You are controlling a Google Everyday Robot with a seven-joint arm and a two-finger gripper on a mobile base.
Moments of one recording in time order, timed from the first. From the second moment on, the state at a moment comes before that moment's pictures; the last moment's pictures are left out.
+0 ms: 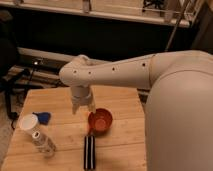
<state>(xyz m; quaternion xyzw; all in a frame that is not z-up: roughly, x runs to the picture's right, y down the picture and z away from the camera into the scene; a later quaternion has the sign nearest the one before) -0.108 0.102 0.703 -0.26 0.23 0.64 0.68</state>
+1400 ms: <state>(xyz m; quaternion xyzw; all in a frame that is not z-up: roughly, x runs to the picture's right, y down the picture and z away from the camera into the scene) -0.298 0.166 0.599 -0.29 0.17 0.40 0.85</state>
